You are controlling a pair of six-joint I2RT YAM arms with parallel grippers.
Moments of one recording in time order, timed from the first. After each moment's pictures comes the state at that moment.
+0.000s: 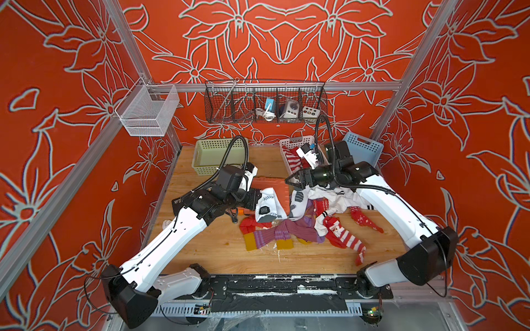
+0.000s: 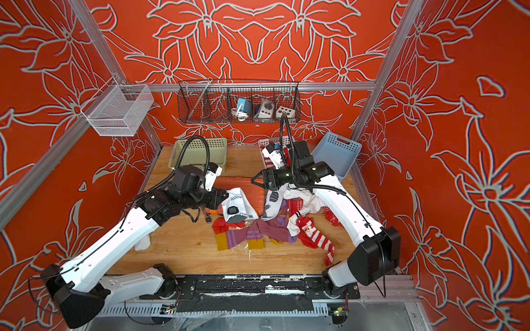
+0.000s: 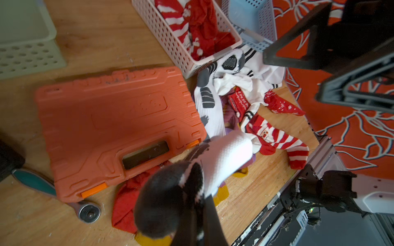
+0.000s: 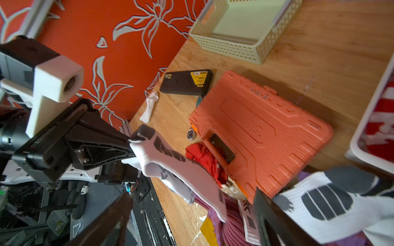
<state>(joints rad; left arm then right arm) -0.55 1.13 1.18 -0.72 0.22 -0.34 0.47 1.46 1.42 -0.66 -0.76 0.16</state>
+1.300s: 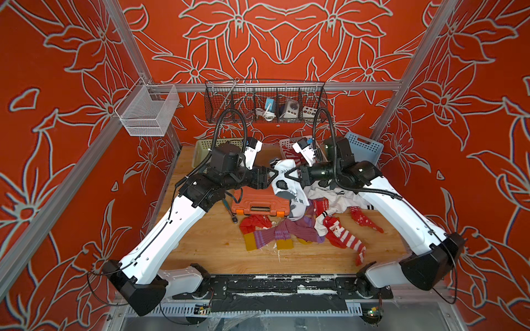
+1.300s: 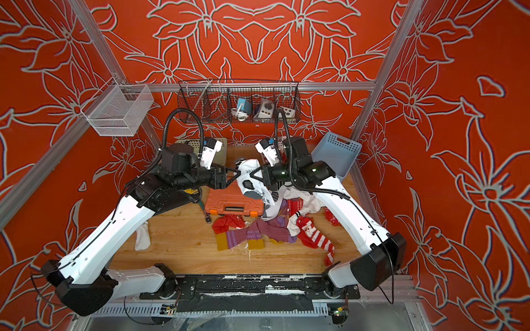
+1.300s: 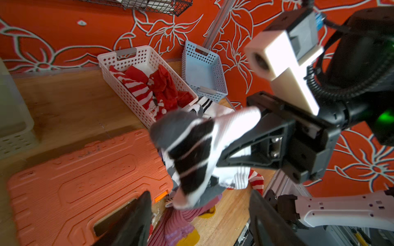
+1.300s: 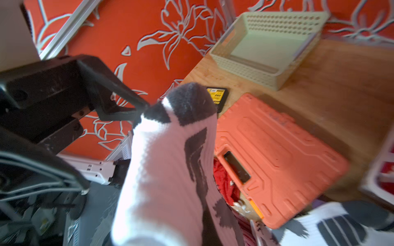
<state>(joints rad) -0.51 1.24 1.46 -0.68 0.31 -0.37 0.52 1.42 1.52 -0.69 -0.66 0.19</state>
